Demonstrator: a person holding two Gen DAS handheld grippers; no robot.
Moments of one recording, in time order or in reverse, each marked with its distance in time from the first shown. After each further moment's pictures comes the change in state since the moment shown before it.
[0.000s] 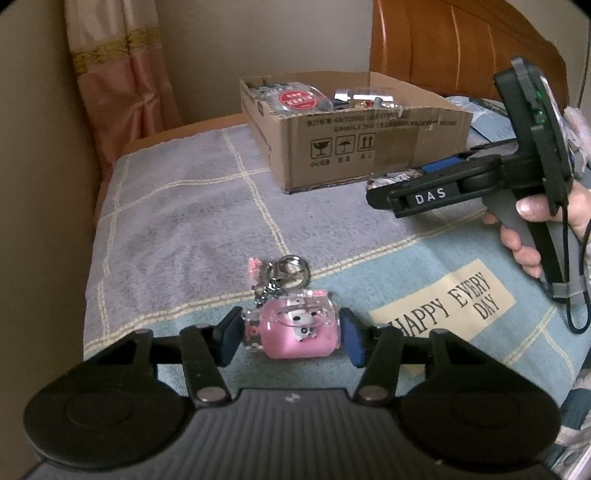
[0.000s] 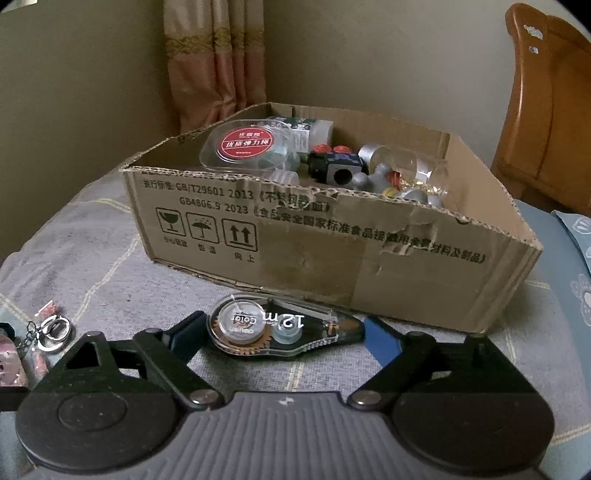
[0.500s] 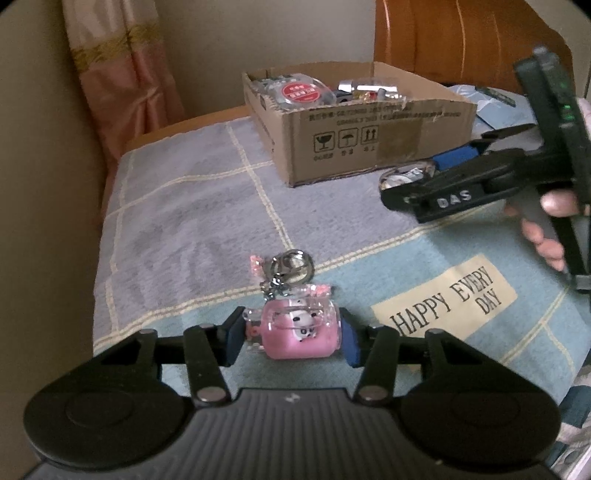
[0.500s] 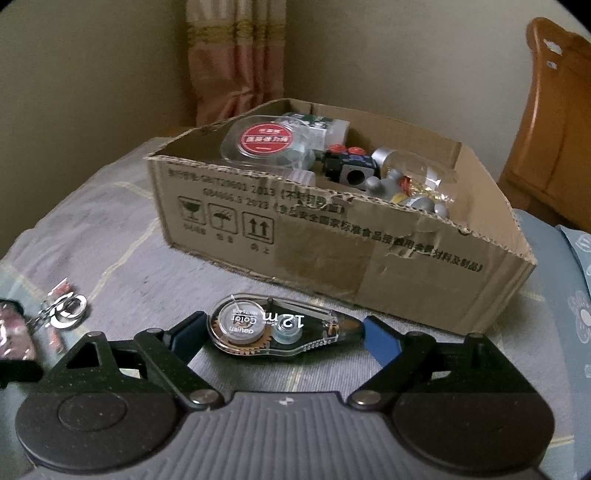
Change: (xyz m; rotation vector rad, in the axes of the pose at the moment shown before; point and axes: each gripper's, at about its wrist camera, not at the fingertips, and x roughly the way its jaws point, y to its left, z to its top) left arm -0.002 -0.002 0.006 0.003 0.048 0.030; right arm -0.013 0.005 0.002 -0.077 0.038 0.029
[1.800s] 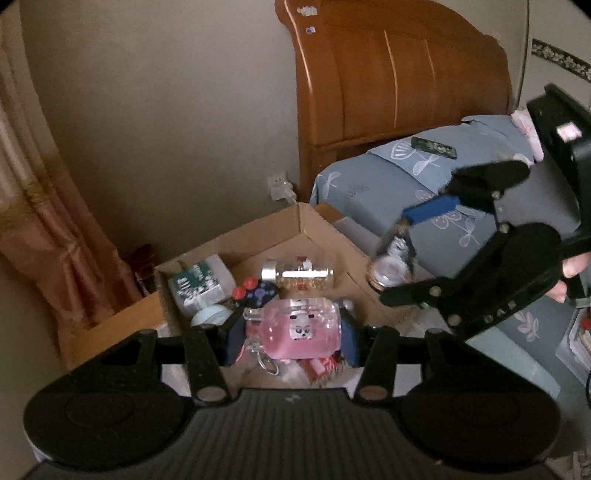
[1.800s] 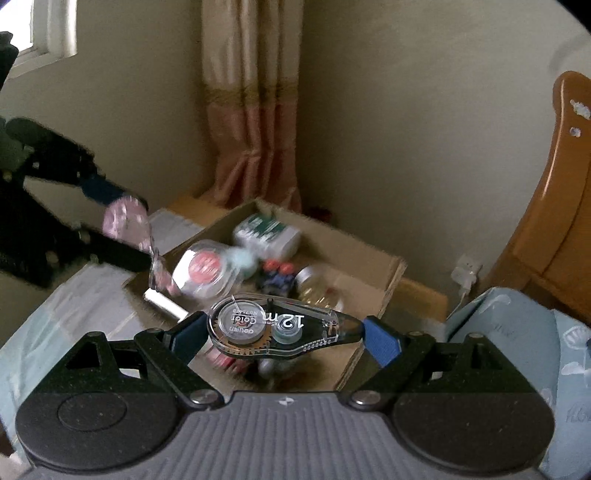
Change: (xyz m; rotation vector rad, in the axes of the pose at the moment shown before) left arm -0.002 -0.051 0.245 0.192 -0.078 -0.171; right arm -0.082 -0.137 0.131 -0.126 -0.034 0.137
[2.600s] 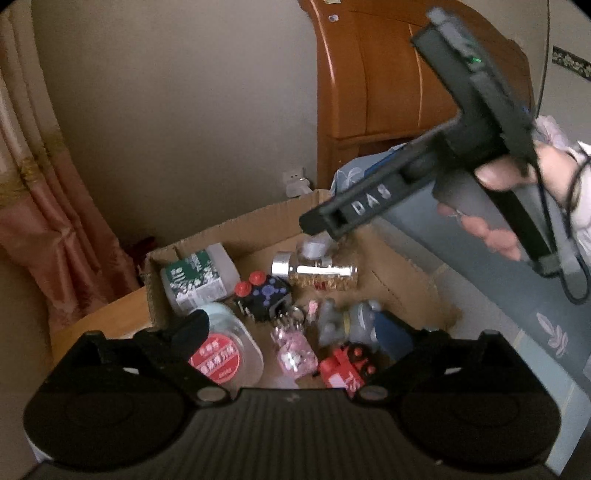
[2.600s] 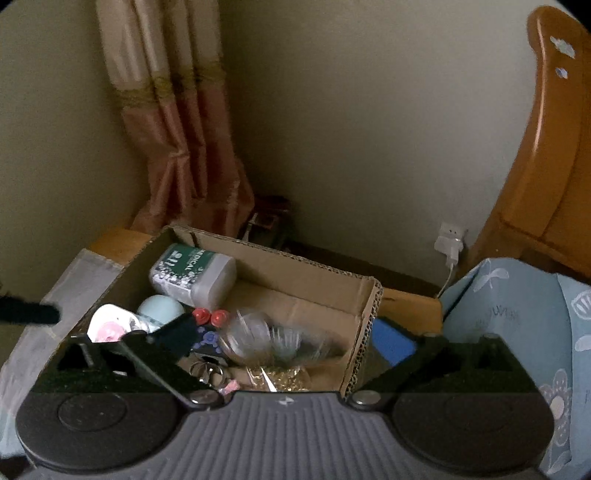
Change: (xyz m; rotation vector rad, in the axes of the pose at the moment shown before) left arm 0.048 0.005 -0.017 -0.042 -0.018 0.058; right arm 0.107 -0.057 0.047 0.196 0.083 -0.079
